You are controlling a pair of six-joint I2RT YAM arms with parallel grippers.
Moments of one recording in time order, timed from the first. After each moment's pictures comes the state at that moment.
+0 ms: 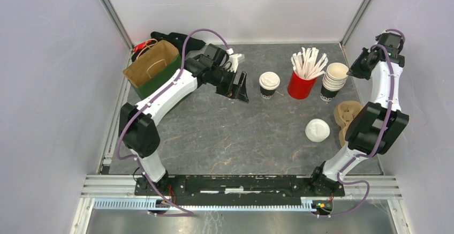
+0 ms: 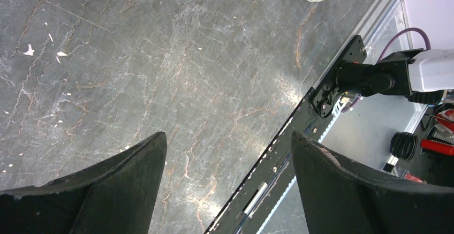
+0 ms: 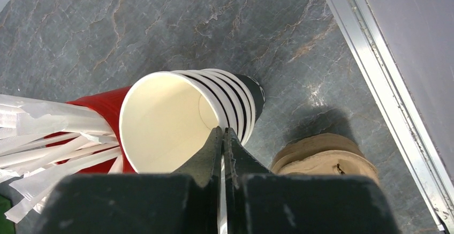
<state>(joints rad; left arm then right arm) -0.59 1.75 1.61 -0.78 0.56 -0.20 -0.46 1.74 1.64 -0.78 -0.18 0.23</state>
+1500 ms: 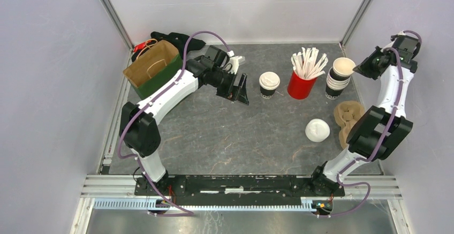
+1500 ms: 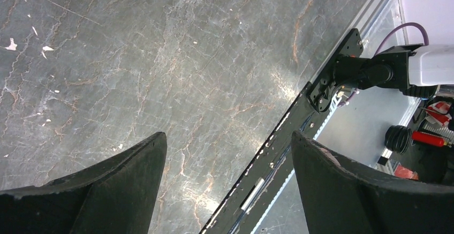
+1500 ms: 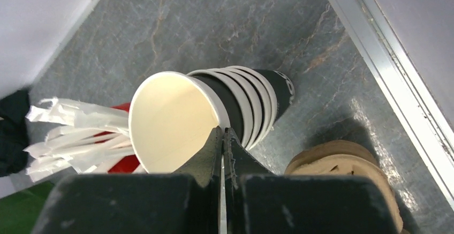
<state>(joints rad) -0.59 1.76 1.59 -0.78 0.59 -0.20 -0.56 1.70 1.63 -0.71 -0.35 0.32</state>
